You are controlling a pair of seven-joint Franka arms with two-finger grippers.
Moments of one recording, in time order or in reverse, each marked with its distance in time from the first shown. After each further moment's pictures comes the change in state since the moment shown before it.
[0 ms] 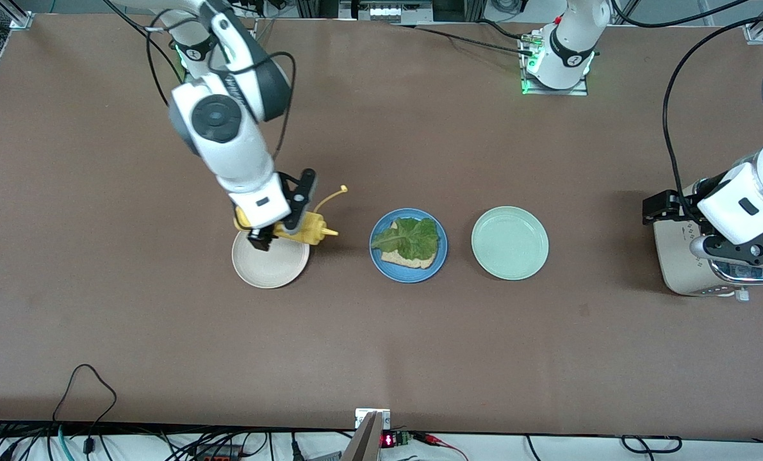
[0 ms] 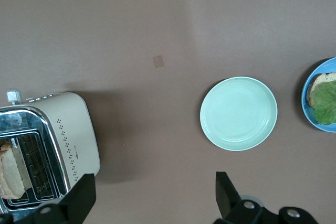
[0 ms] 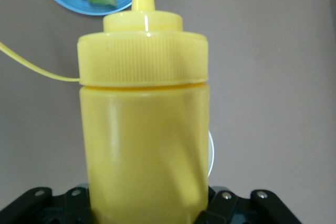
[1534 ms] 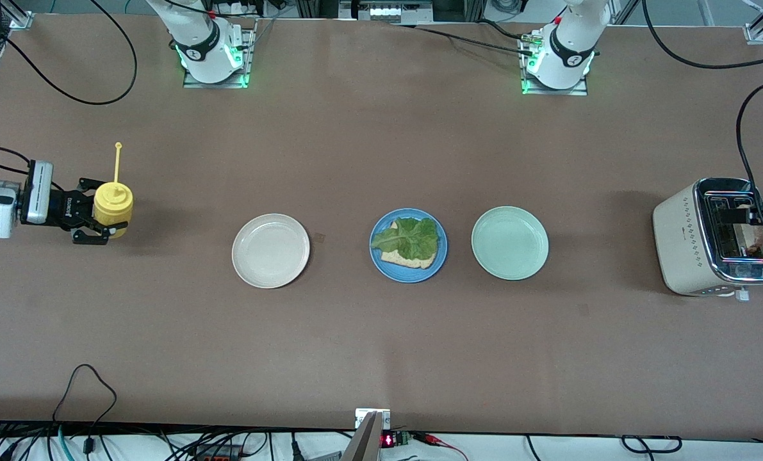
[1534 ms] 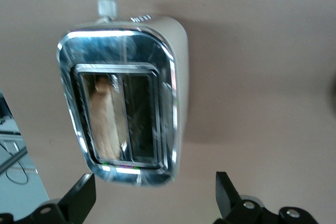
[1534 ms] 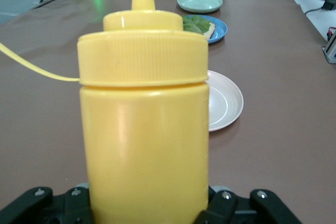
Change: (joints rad) left arm 0.275 0.127 0.020 -0.088 0.207 0.007 0.116; right arm -0.824 0.184 -0.042 -0.036 0.793 -0.463 -1.585
